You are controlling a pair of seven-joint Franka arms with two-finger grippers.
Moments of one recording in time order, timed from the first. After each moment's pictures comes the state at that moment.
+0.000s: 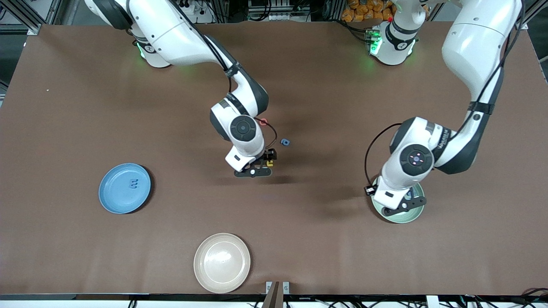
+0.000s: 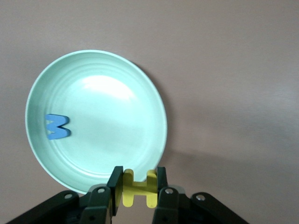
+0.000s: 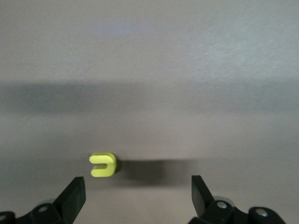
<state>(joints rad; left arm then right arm) 0.08 0.65 -0.44 -1.58 0.42 2.09 -0.78 0.66 0.80 0.05 -1.47 0.03 2.23 0.67</state>
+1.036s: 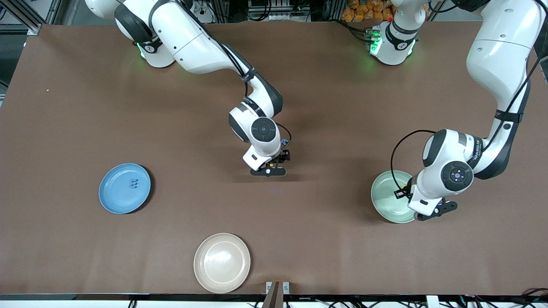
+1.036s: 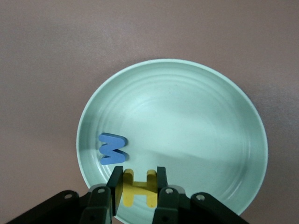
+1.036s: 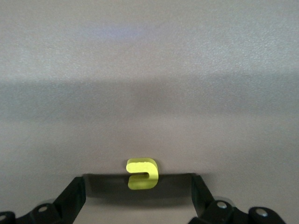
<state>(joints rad) 0.23 0.69 -0.43 -1.60 0.42 2.11 -0.70 0.71 0.91 0.05 -1.35 0.02 2.23 0.74</state>
